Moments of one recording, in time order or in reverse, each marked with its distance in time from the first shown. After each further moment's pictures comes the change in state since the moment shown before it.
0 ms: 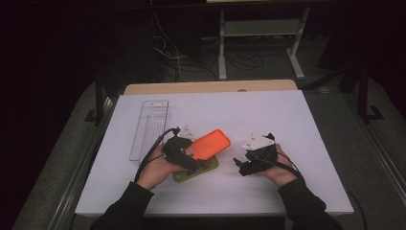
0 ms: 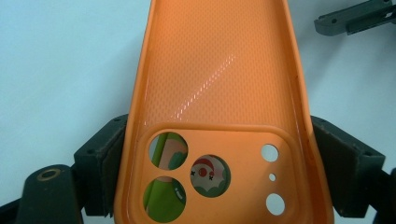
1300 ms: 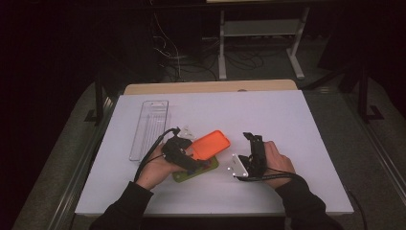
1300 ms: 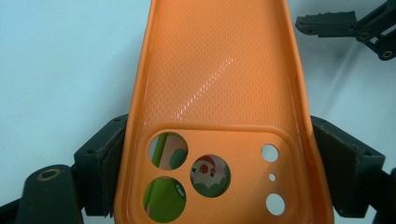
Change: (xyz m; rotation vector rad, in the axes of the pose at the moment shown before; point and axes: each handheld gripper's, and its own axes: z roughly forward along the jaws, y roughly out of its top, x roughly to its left) left arm 0.002 -0.001 0.000 0.010 0.003 0.021; right arm 0.039 0.000 0.005 -0.029 -0.359 -0.692
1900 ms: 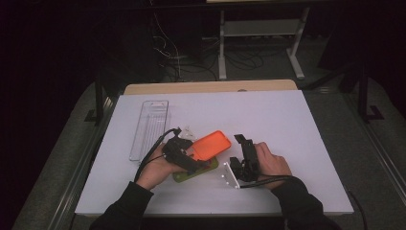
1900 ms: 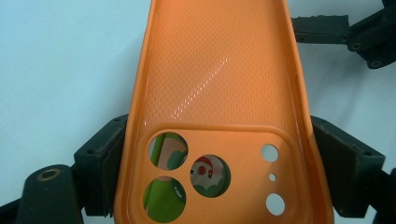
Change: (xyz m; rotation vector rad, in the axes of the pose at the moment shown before) left arm -0.003 0.002 0.000 -0.001 -0.002 0.016; right arm 0.013 0.016 -0.004 -0.050 -0.089 -0.172
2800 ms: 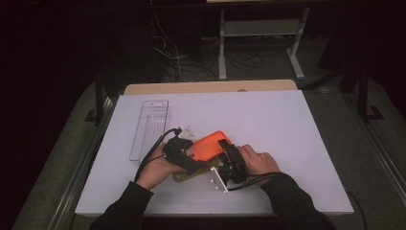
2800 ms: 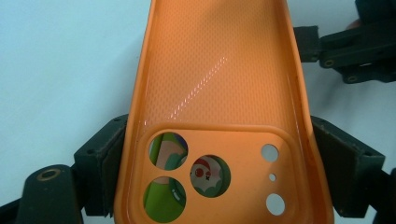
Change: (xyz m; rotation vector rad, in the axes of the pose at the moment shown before) left arm -0.001 0.000 0.001 -0.009 -0.011 -0.003; right arm 0.007 0.029 0.008 -0.102 -0.006 -0.090
